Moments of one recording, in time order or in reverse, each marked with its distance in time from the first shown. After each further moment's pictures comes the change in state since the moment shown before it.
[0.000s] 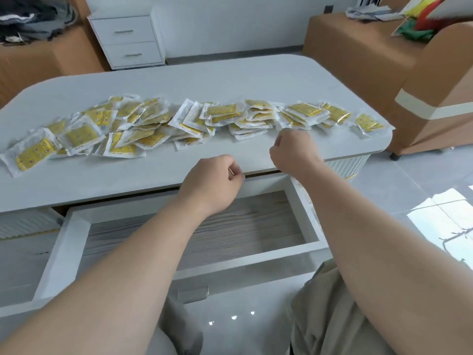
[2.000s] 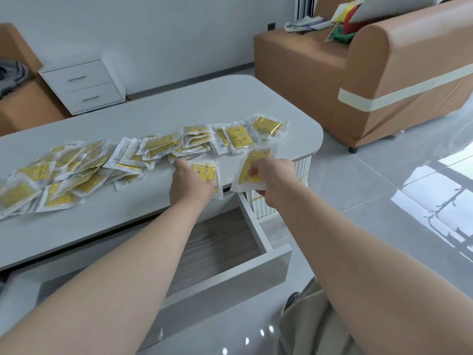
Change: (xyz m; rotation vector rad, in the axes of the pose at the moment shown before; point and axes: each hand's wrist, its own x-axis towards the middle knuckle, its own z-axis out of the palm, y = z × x) left_hand 0.081 0.074 0.088 -0.042 0.232 -0.310; right_hand -0.015 0.091 -0.041 1.243 -0.029 0.689
